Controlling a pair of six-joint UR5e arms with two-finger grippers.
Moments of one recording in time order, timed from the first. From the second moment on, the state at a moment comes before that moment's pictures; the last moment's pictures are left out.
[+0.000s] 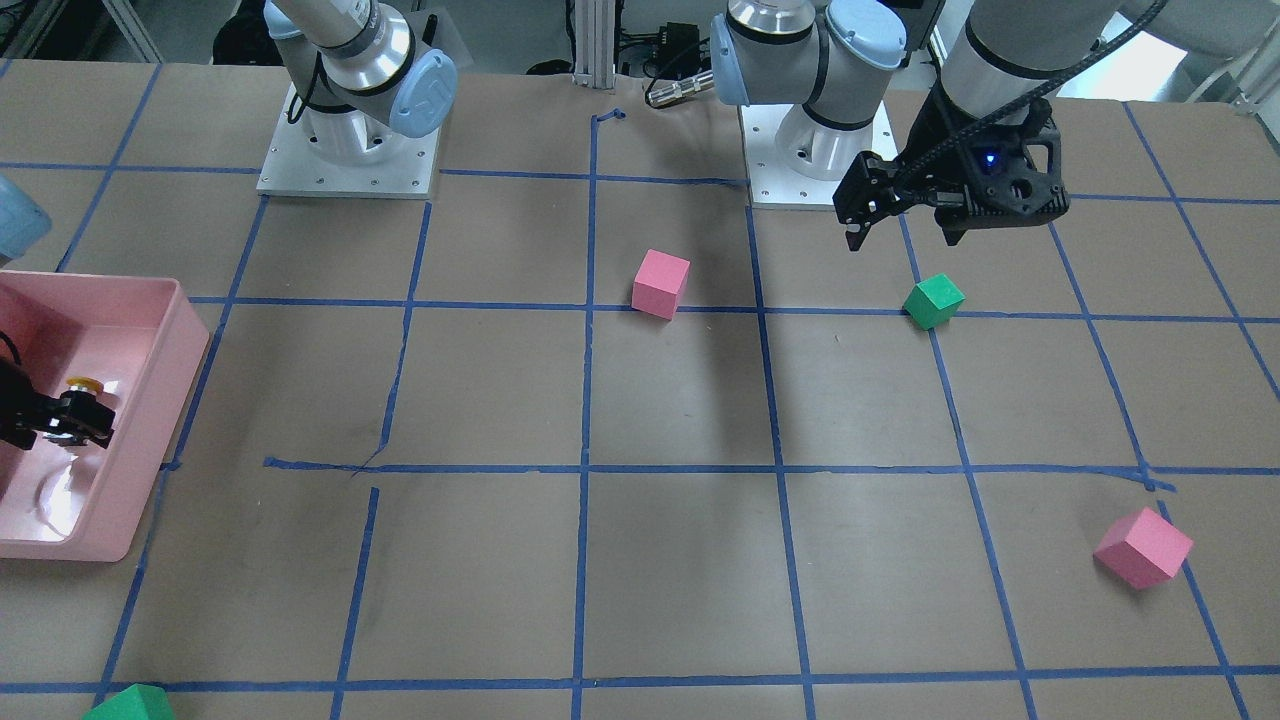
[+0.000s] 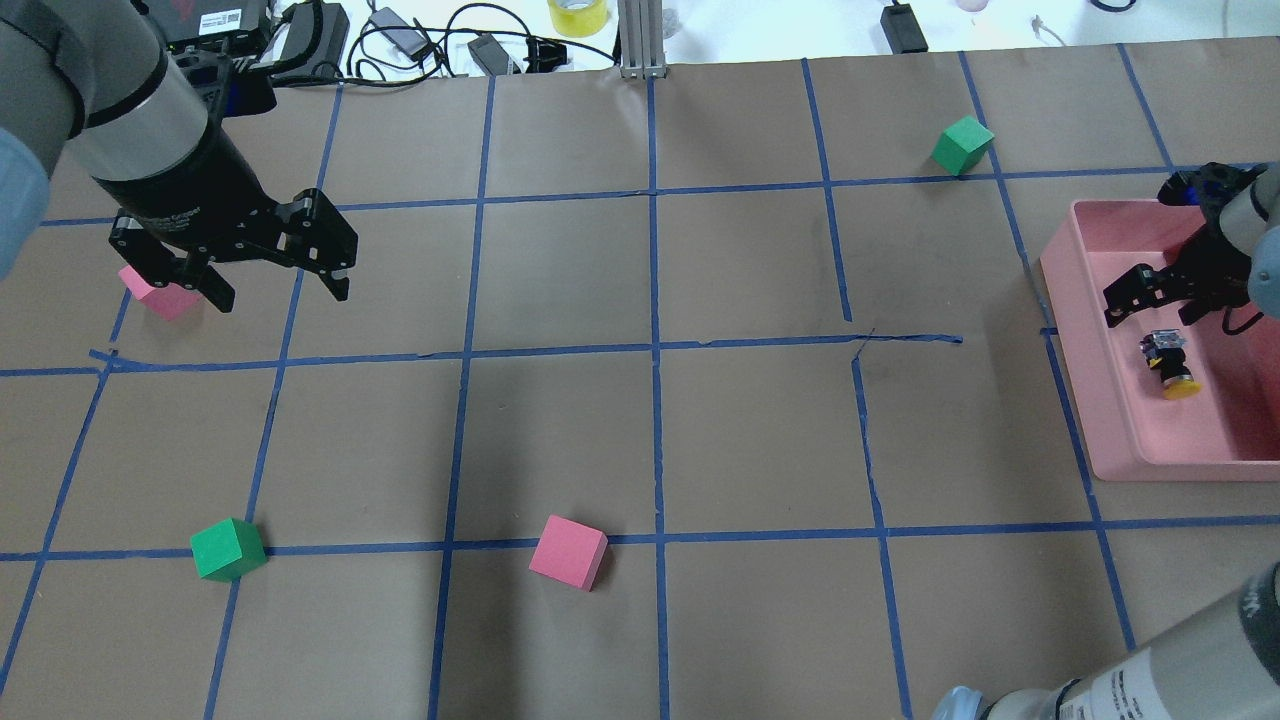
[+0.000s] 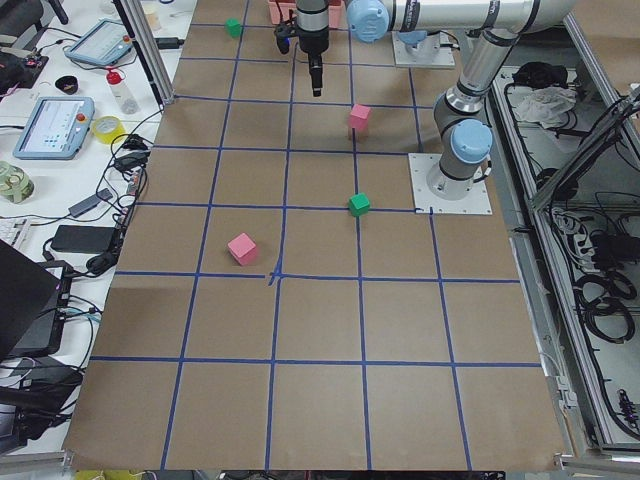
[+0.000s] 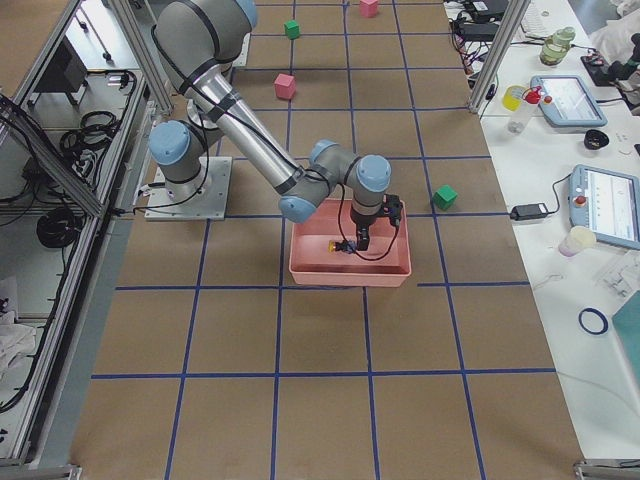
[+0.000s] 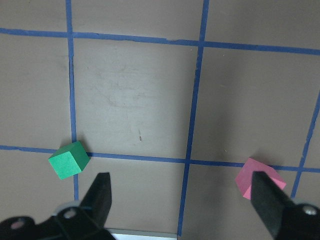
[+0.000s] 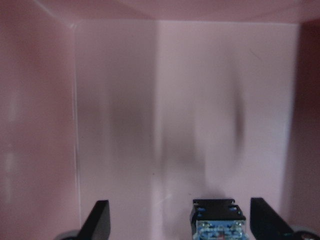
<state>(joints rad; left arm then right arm) -1.49 -1.50 -1.65 -1.61 1.60 -0.01 0.96 -1.17 1.84 -2.22 -1.55 -0.60</state>
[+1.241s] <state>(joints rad) -1.49 -1.49 -1.65 -1.62 1.60 -0.01 0.96 -1.20 1.87 -2.19 -1.54 -0.56</state>
